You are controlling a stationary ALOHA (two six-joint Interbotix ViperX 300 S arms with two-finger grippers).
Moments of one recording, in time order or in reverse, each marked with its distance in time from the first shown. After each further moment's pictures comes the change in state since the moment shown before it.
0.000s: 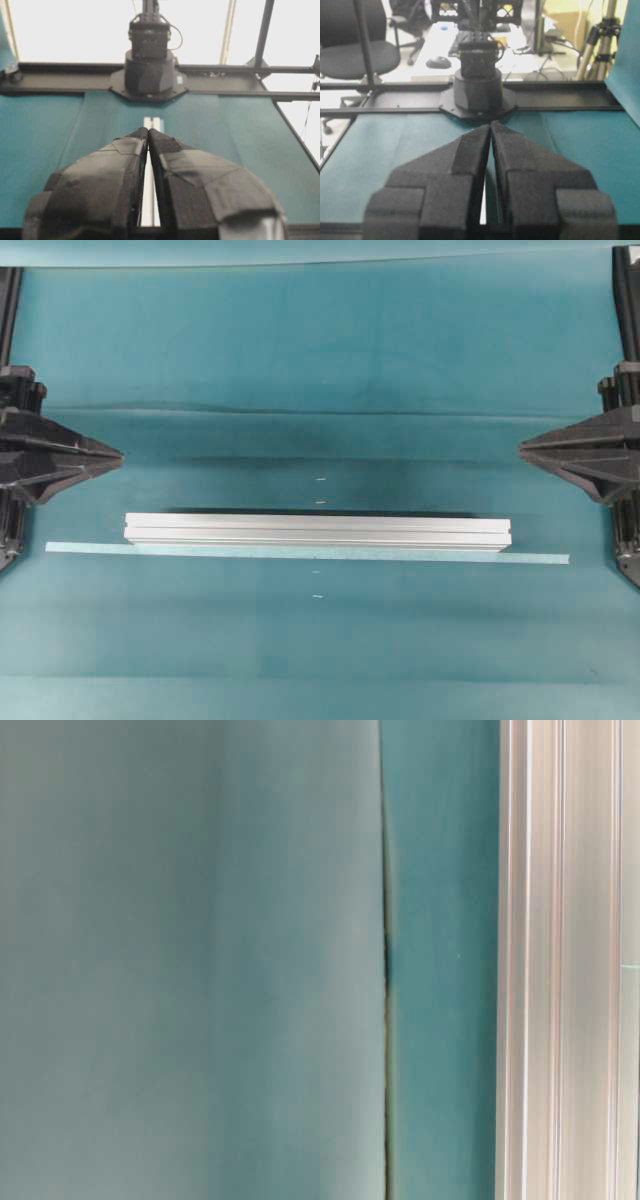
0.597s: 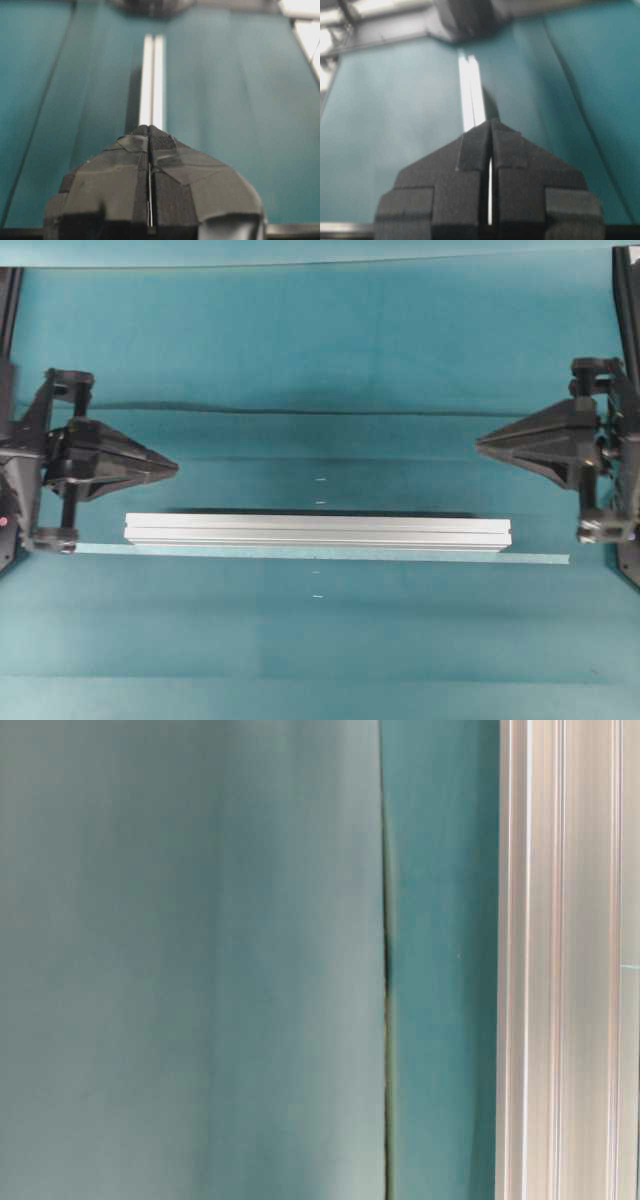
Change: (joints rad) left arm 0.021 0.229 -0.238 0.011 0.425 -0.064; right arm -0.072 0.153 -0.201 0.061 0.446 0.130
